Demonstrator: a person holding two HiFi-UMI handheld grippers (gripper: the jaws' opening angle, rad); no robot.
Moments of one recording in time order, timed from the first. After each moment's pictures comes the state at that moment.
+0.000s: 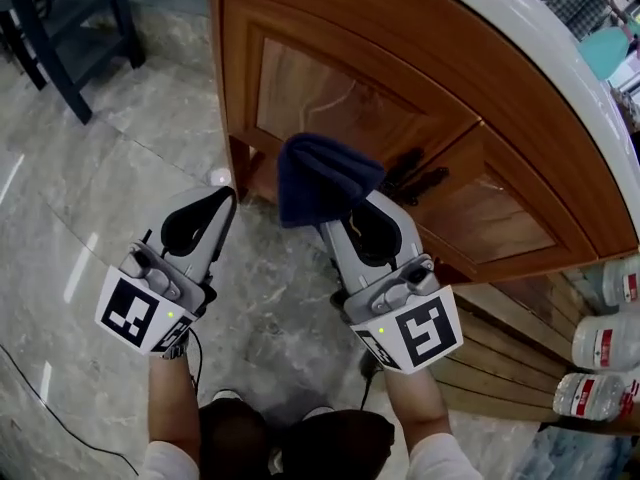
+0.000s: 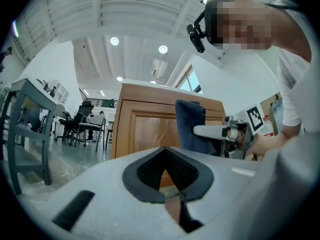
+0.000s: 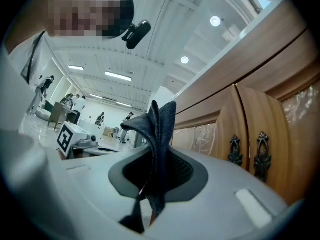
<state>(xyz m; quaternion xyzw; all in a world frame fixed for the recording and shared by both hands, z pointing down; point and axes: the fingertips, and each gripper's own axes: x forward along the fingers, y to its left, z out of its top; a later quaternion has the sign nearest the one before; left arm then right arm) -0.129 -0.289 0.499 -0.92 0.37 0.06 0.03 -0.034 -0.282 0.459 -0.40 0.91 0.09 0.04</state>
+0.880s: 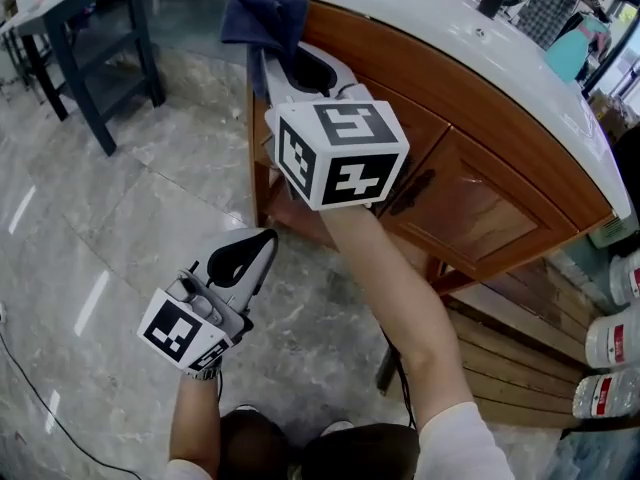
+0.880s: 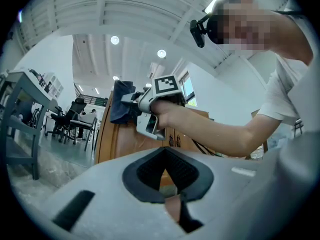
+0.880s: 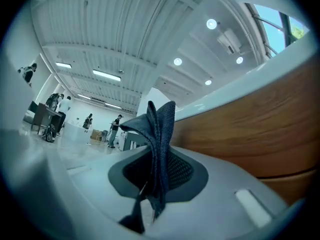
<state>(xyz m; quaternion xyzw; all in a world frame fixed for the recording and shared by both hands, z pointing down) -0.115 -0.220 0.479 -0.94 0.32 0.09 0.02 -0.134 -0.387 0.327 -0.45 0.89 0.08 0.06</state>
